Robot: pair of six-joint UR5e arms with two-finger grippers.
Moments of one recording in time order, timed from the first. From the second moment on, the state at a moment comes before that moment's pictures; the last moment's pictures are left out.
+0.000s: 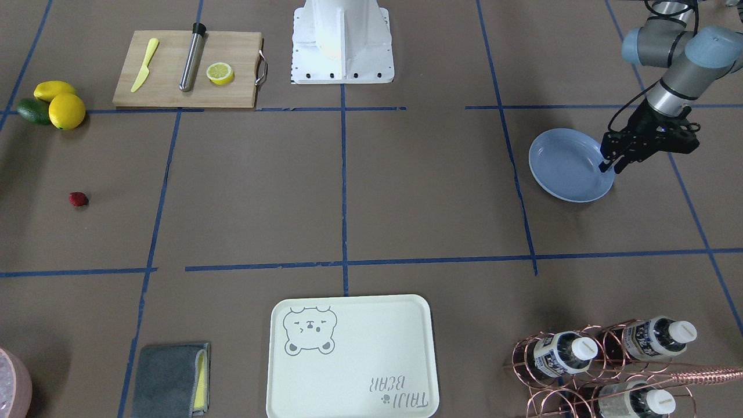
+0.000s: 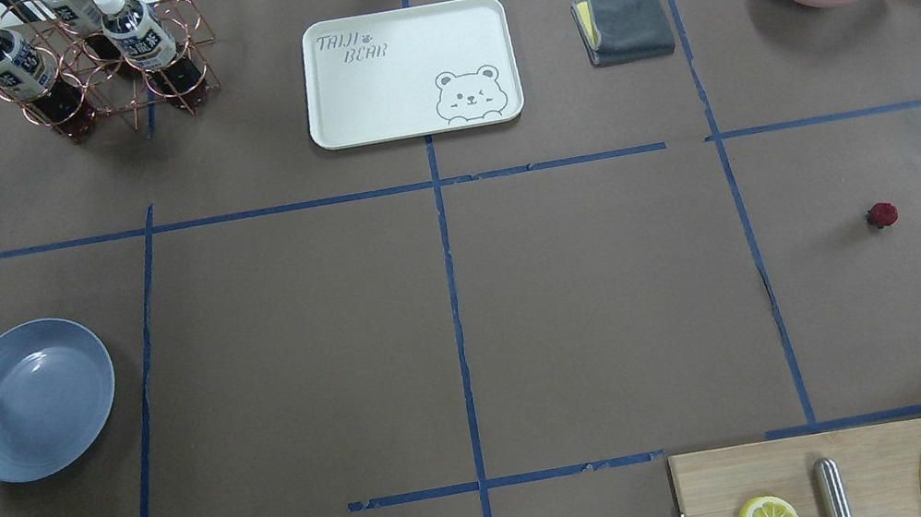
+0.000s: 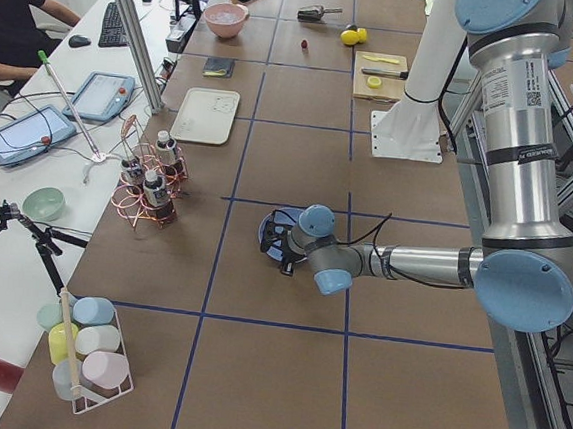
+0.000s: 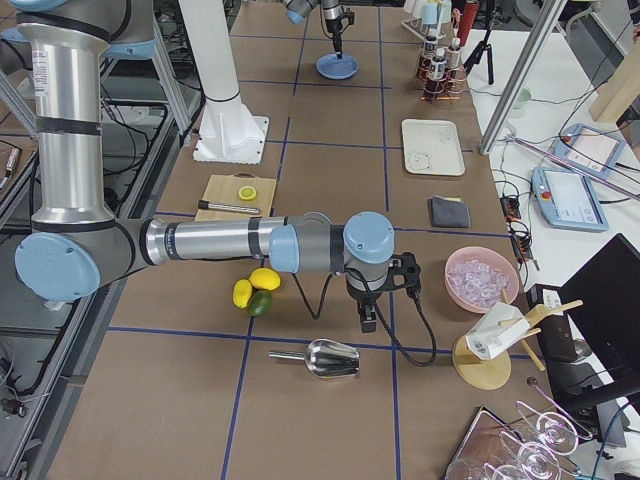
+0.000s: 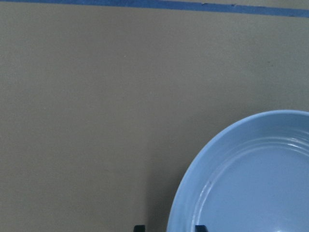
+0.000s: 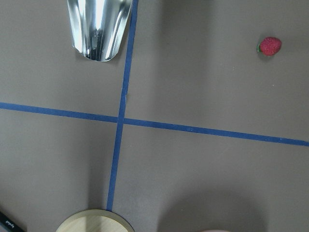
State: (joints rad) left arm -0.82 -1.33 -1.58 -2.70 -1.97 -1.03; right arm 1.61 -1.60 1.71 -1.61 2.42 -0.09
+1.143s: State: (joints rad) left arm -0.93 -1.31 -1.68 -2.69 -2.23 -1.01; right arm 1.61 -1.59 1.71 -1.61 2.41 -0.10
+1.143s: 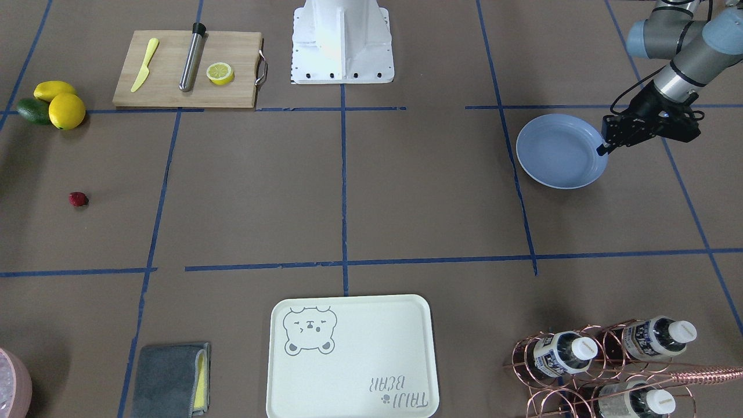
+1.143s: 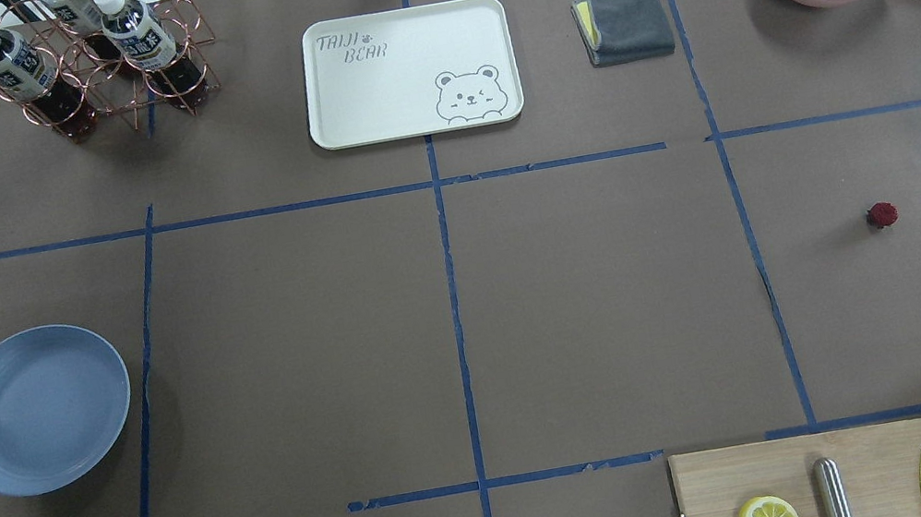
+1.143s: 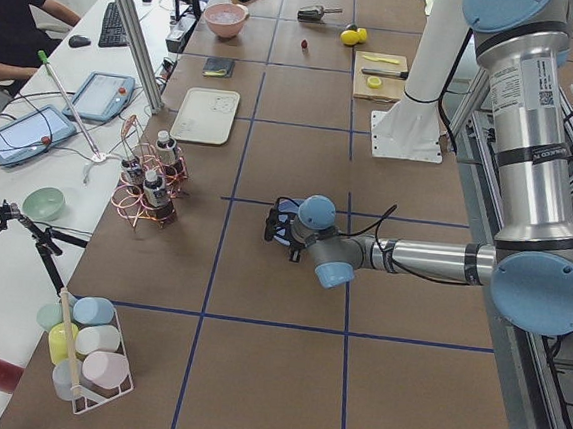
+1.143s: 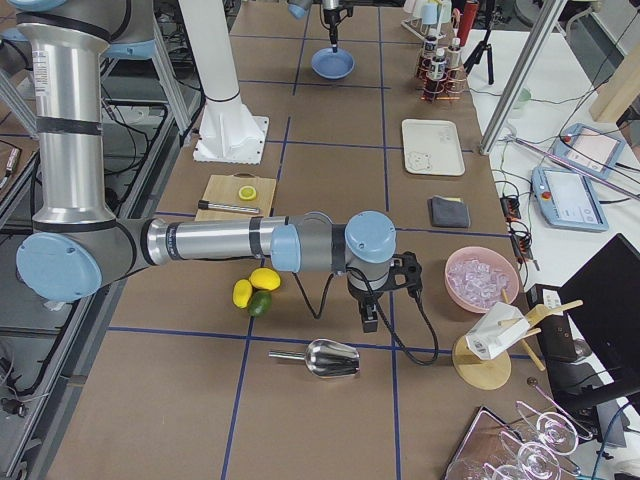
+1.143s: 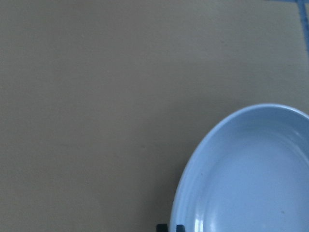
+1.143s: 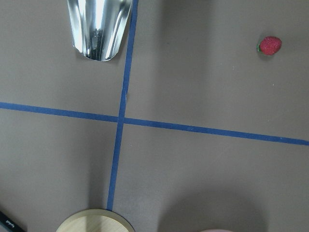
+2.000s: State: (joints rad) left arm -0.95 -1.62 -1.82 -2.29 -2.18 -1.24; right arm 1.57 -1.57 1.68 -1.57 2.40 0.00
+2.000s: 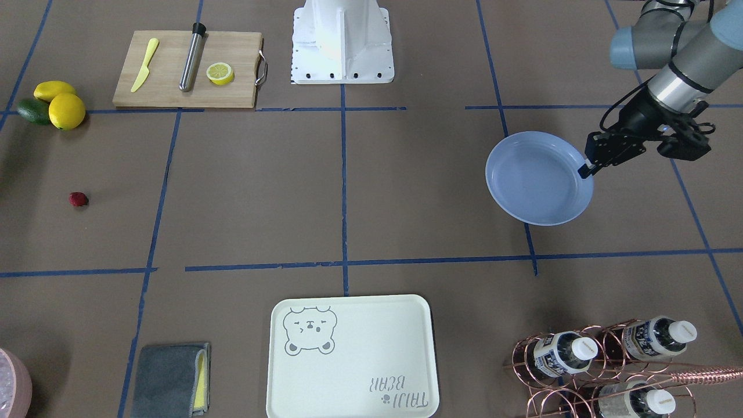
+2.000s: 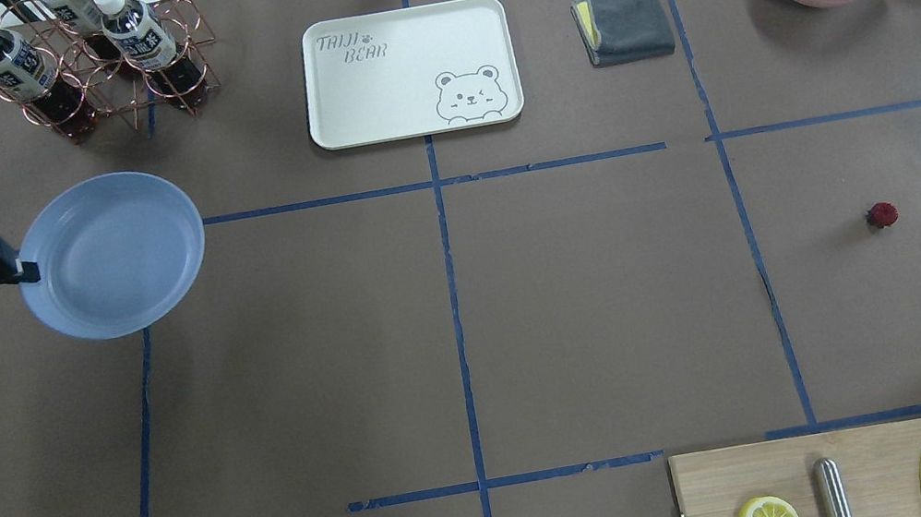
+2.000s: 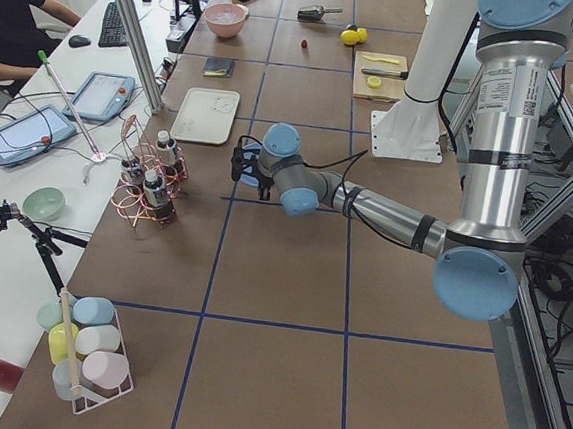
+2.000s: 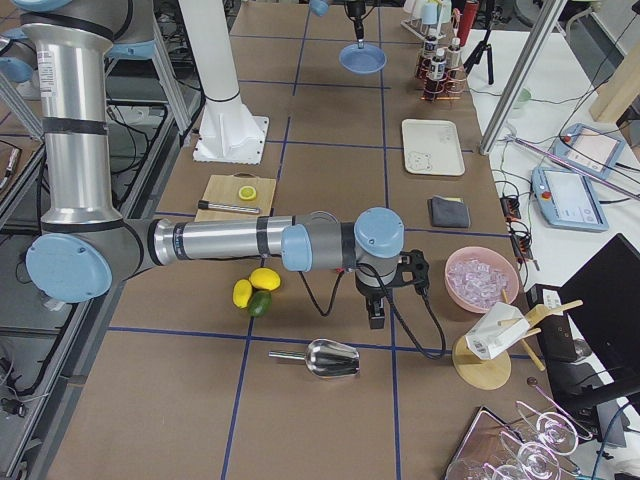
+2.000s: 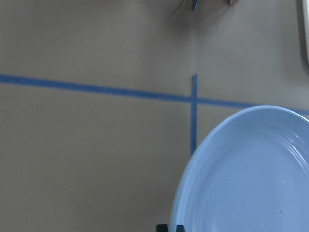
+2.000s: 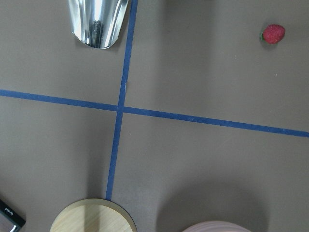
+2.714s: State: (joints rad) left arm -0.54 -1.98 -1.80 -2.01 -1.85 -1.70; right arm 1.53 -1.56 1.67 -1.49 2.40 0.05
